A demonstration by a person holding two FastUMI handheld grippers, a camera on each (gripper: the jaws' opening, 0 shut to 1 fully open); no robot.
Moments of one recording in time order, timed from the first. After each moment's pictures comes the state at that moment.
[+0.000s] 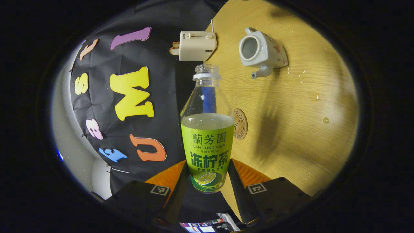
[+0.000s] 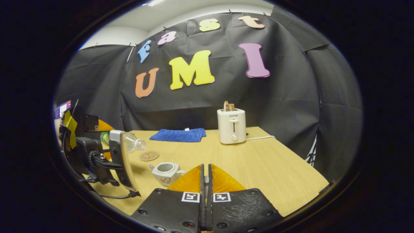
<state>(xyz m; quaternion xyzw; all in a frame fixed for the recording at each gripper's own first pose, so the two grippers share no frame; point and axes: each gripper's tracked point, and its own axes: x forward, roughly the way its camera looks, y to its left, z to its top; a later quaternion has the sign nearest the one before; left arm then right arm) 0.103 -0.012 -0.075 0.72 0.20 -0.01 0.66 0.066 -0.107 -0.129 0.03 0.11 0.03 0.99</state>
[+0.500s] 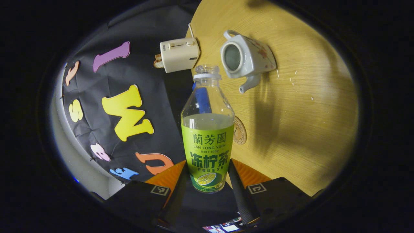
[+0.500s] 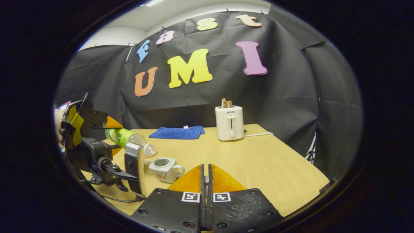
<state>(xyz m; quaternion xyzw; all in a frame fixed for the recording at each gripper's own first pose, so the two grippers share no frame) 0.116 -0.039 -0.074 0.78 0.20 -0.03 0.59 0.060 -0.121 -0.138 0.04 0.12 0.02 0.99</state>
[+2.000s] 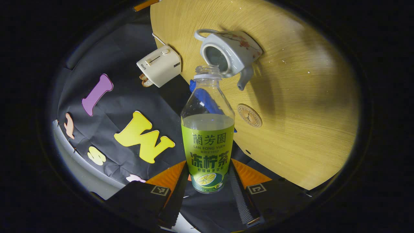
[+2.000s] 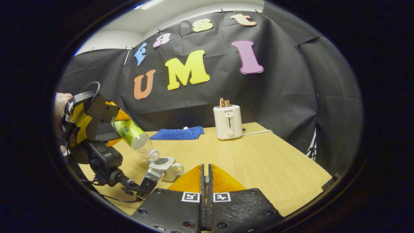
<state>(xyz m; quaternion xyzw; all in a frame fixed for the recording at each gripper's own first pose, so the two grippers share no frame) 0.121 -0.068 -0.032 0.89 0.18 0.00 0.42 0.053 -0.125 -0.142 0.06 0.11 0.02 0.99</state>
